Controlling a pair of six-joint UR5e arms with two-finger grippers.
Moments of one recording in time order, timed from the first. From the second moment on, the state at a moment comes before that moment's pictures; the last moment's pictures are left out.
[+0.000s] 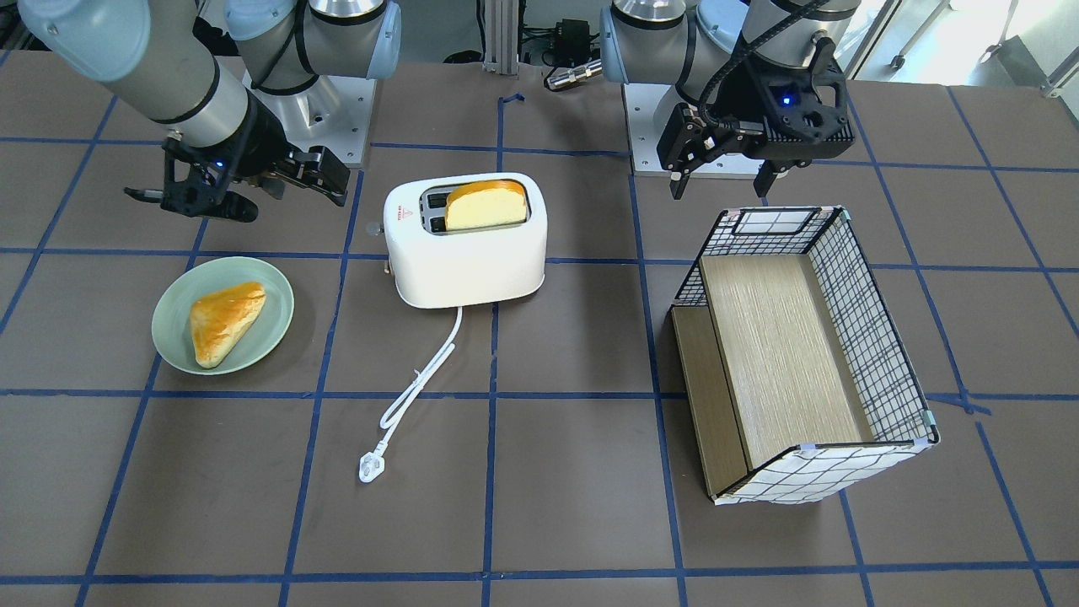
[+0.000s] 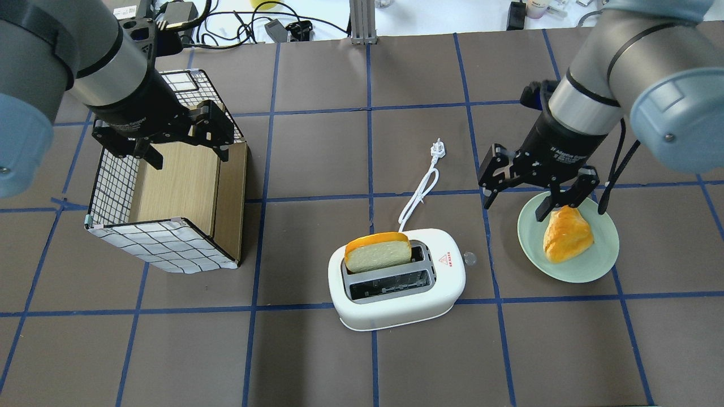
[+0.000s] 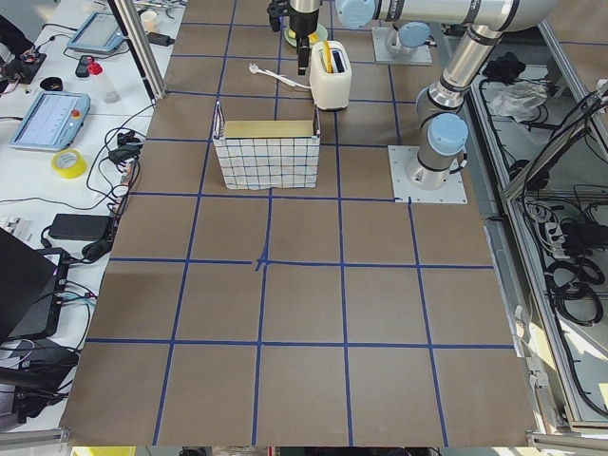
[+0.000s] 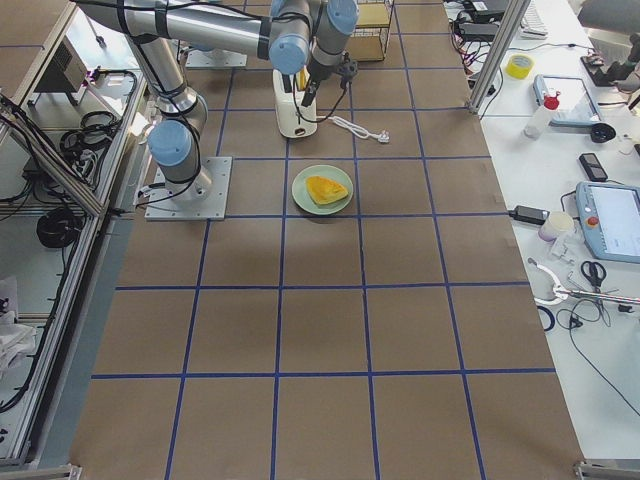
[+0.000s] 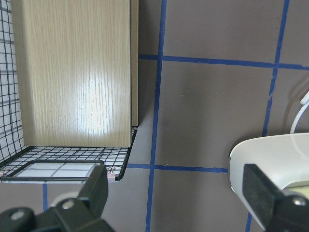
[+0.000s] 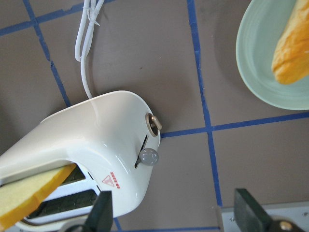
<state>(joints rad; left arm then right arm) -1.58 -1.46 -1.67 -1.53 1.56 -0.10 1.51 -1.63 1.73 -1.46 -1.41 0.12</state>
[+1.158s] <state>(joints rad) -1.58 -1.46 -1.67 -1.53 1.56 -0.10 1.51 -1.64 1.63 -1.67 -1.60 0.12</state>
